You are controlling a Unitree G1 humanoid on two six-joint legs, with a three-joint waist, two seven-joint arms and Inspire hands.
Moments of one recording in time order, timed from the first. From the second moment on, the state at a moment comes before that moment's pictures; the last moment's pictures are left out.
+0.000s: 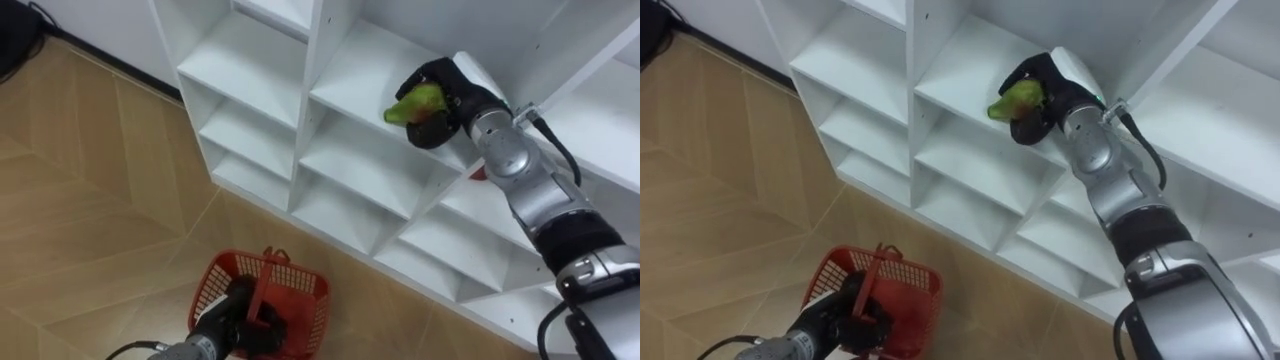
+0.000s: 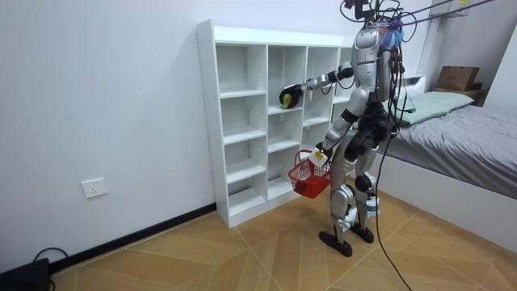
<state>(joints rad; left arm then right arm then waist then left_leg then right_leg) -0.07 0.22 -0.25 0.88 -0.13 0.02 -0.20 -0.71 -0.39 0.32 0.85 -0.29 -0.05 -0.05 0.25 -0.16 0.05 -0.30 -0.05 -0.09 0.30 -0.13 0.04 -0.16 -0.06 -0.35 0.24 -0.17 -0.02</state>
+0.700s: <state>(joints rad) -0.07 0.22 -0.31 0.88 -0.15 0.02 -0.16 -0.71 -0.39 0.37 0.88 -0.19 -0.06 -0.08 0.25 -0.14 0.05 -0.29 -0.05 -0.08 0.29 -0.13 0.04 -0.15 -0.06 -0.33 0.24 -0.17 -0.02</state>
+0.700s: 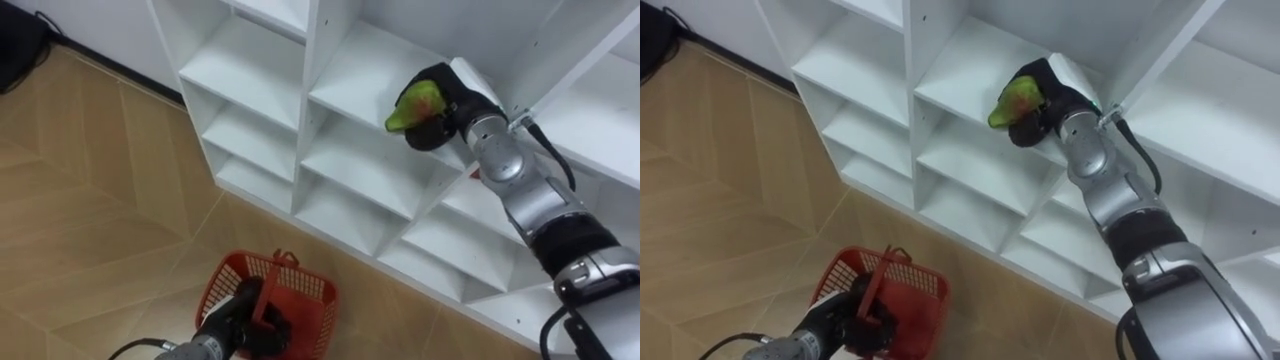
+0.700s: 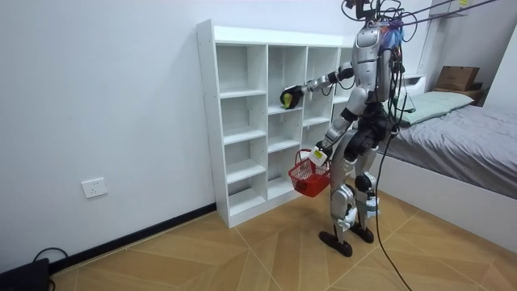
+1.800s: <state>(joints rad) -0.08 0.17 -0.30 0.90 -0.15 0.01 -0.15 -0.70 -0.32 0.25 0.81 -0.08 -0.09 -0.07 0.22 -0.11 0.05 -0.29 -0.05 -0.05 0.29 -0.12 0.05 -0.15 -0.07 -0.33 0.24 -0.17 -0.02</state>
